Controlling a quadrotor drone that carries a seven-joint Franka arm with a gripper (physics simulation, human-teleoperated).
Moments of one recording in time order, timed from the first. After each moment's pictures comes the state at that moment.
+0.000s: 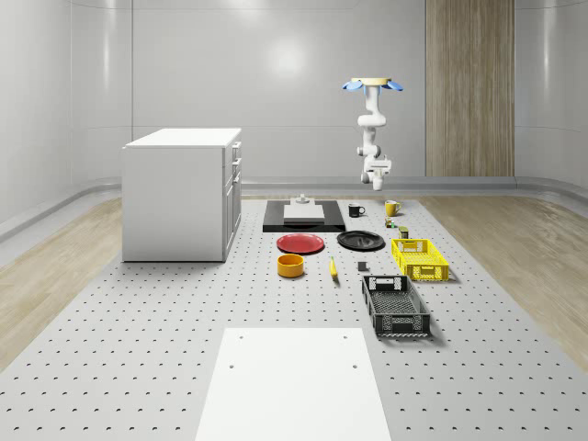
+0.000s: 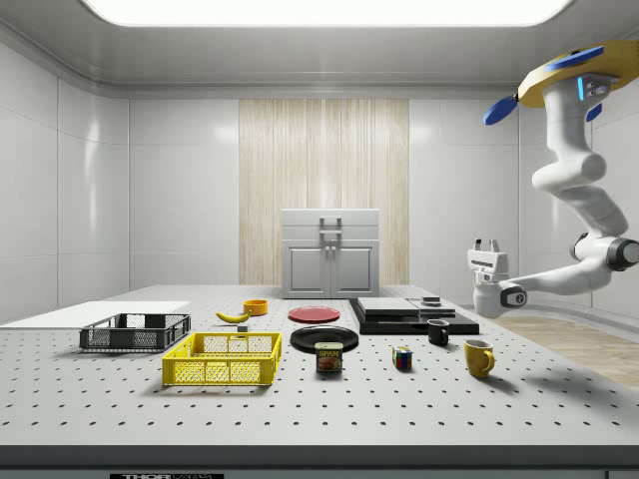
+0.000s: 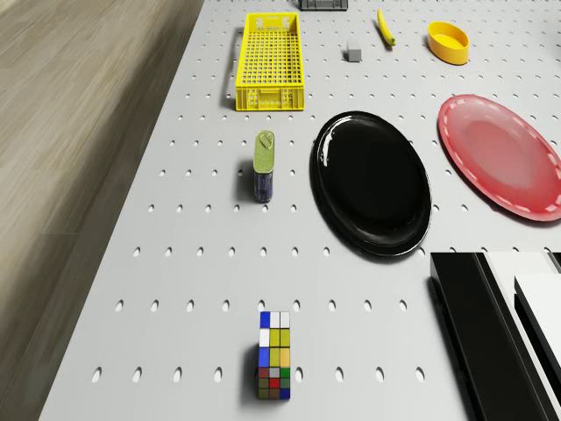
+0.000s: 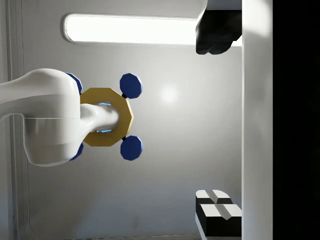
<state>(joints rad) -0.01 -0.72 0.02 -2.05 -0.02 1.38 0.78</state>
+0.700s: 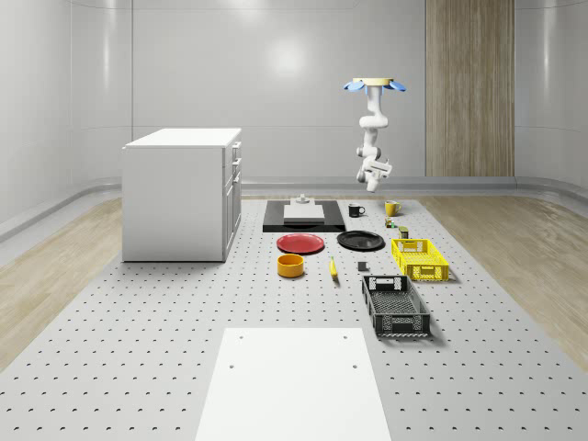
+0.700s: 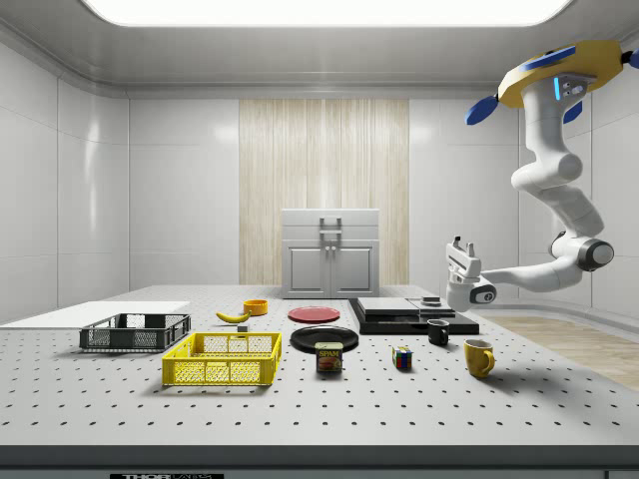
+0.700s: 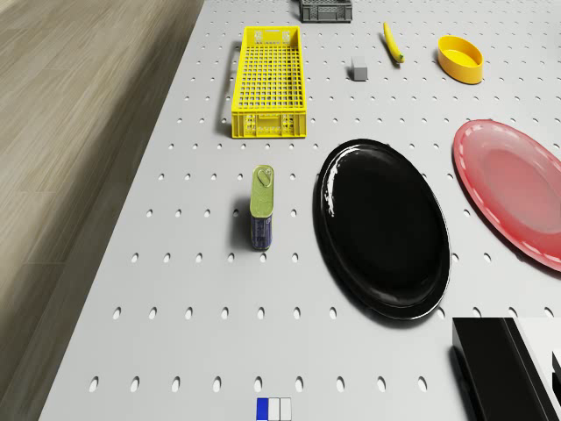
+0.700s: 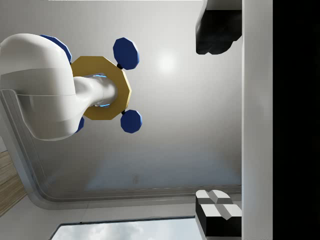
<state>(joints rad) -0.06 -0.73 0.18 -2.08 -0.24 1.40 0.81</state>
